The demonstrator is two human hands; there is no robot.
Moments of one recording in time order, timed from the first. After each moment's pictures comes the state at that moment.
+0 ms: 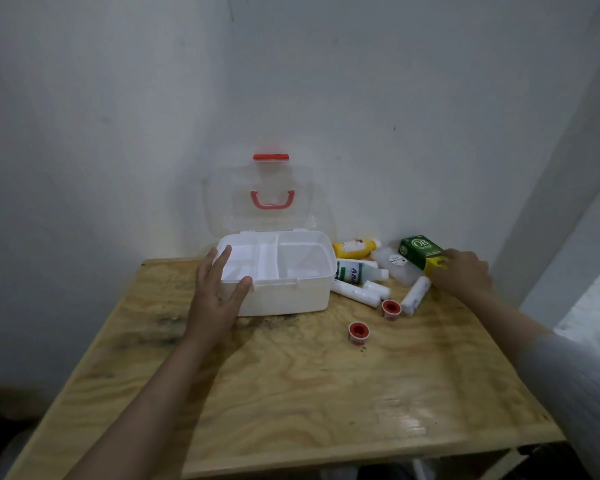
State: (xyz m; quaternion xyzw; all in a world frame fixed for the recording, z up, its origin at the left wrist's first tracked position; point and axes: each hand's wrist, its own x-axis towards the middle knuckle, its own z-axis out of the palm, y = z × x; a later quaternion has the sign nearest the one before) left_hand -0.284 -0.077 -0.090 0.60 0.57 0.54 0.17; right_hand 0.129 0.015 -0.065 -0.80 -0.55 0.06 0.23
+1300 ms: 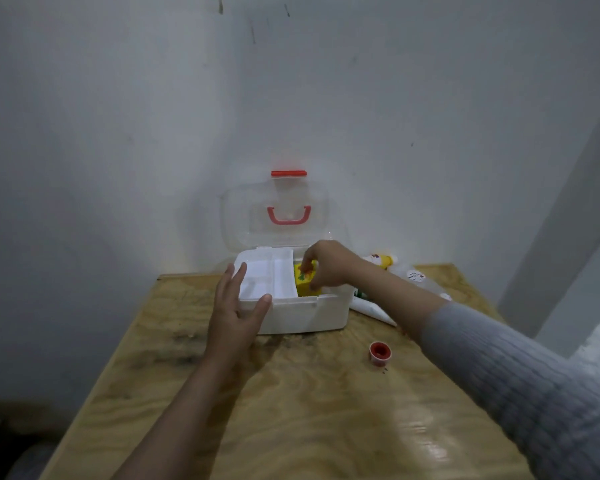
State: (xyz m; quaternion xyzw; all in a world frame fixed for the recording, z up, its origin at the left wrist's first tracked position) left_hand -0.280 -0.076 -0.087 0.58 0.59 0.53 0.16; right_hand -0.102 0.019 0.007 -0.52 -0.84 0.12 0.08
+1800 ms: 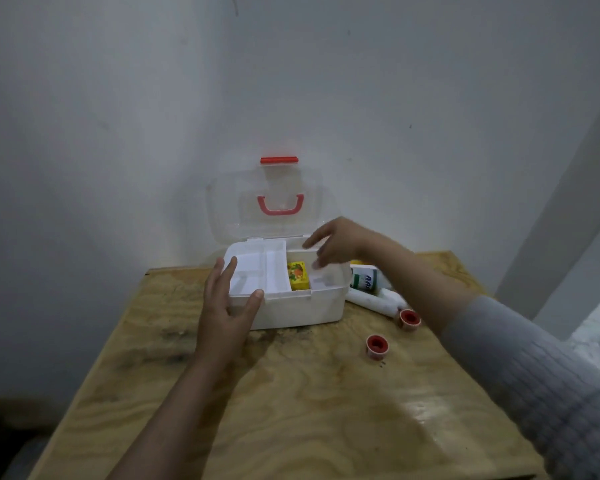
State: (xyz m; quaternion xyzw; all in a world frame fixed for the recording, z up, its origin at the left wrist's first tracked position) left_hand -0.280 -0.074 -0.092 0.58 0.60 0.53 0.16; right_hand -0.074 0.022 0.032 -0.55 -0.75 0.34 0.15
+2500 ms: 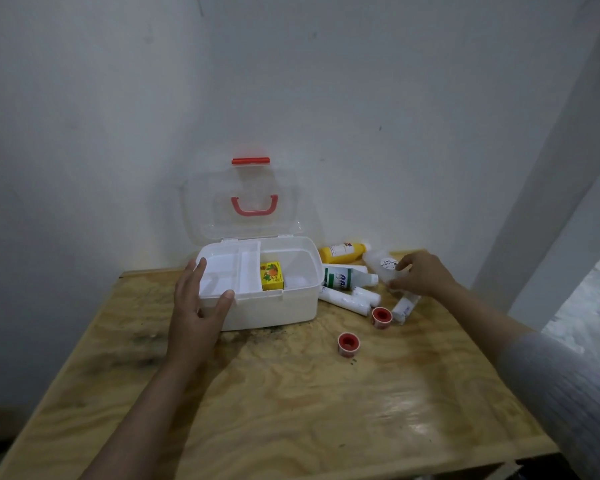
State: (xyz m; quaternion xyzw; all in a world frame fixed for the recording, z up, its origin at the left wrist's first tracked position) left_hand -0.277 -0.073 -0.092 0.57 0.60 0.55 0.14; right_hand 0.099 0.032 -0.054 -0.74 -0.64 0.14 0.16
